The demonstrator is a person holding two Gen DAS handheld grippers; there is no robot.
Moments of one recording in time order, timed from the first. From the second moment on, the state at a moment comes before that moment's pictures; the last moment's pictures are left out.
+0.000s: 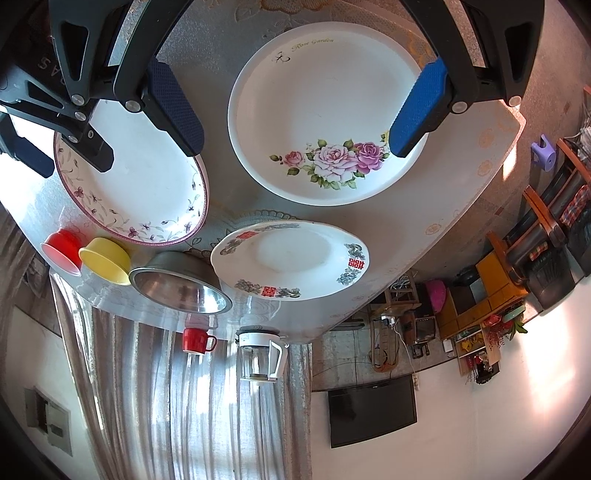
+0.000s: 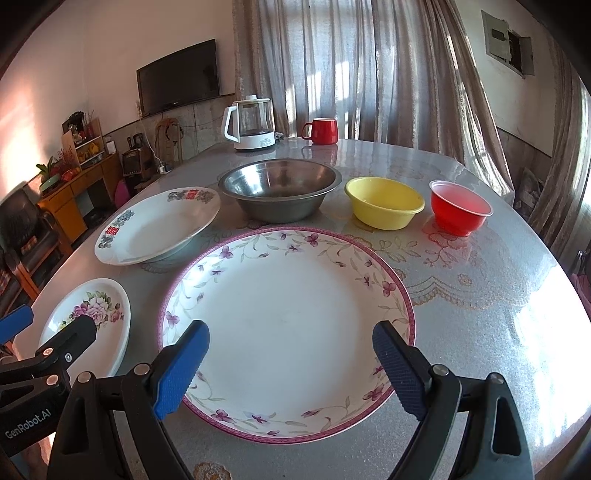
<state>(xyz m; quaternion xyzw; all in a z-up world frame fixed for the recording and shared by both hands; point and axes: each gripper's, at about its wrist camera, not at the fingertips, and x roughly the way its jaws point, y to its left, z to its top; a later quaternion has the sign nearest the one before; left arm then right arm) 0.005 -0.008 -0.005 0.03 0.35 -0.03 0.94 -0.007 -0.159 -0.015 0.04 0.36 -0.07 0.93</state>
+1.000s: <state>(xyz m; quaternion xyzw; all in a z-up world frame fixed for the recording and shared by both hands) 0.003 -0.018 -0.002 0.03 0.36 -0.05 0.93 -0.010 -0.171 -0.014 0.05 0.35 -0.08 0.93</state>
